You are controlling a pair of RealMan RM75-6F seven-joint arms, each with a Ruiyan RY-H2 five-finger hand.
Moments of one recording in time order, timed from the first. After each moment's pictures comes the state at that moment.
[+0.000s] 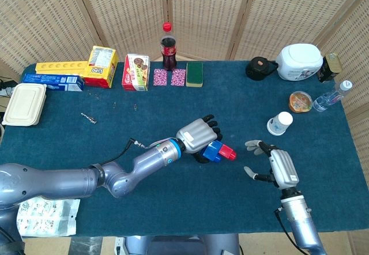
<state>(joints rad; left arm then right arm) -1.39 -1.52 -0.26 -1.50 0.81 0.56 0.49 0.27 -1.35 0.18 -1.81 -1.40 1.28 0.08</state>
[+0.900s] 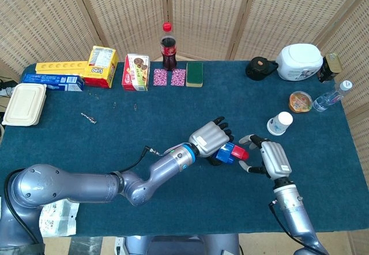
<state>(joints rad) -1.51 -1.63 -0.20 -1.45 0.66 0.71 0.56 0.37 -1.34 0.23 -1.86 -1.23 1.20 -0.10</state>
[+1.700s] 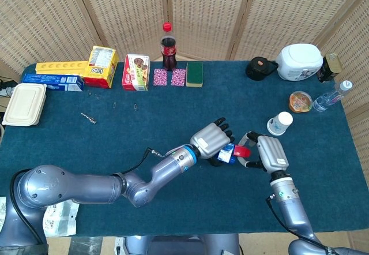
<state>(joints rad) -1.52 -1.65 -0.18 -1.44 0.67 0.73 0.57 0.44 -1.33 0.25 -1.89 -1.07 1.19 -0.23</state>
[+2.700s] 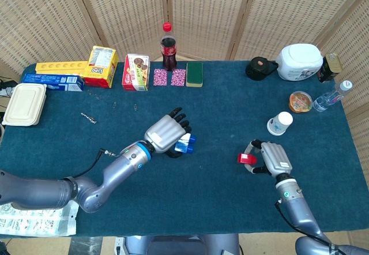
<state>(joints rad) -1.26 -1.39 -0.03 -1.71 0.85 0.93 0.56 0.45 -1.33 0.17 -1.73 -1.09 1.06 -0.14</state>
